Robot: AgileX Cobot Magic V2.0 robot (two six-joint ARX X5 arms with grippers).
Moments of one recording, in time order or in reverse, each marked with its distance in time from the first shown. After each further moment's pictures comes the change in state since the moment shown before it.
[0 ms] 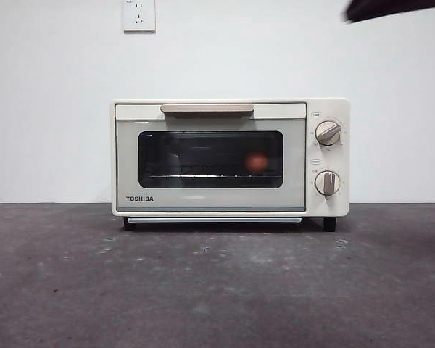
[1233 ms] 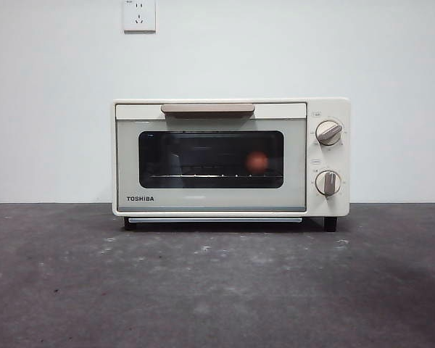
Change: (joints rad) left arm 0.000 0.000 0.000 0.000 0.000 0.000; right arm -0.452 -0.819 -0.710 0.008 -0.044 -0.054
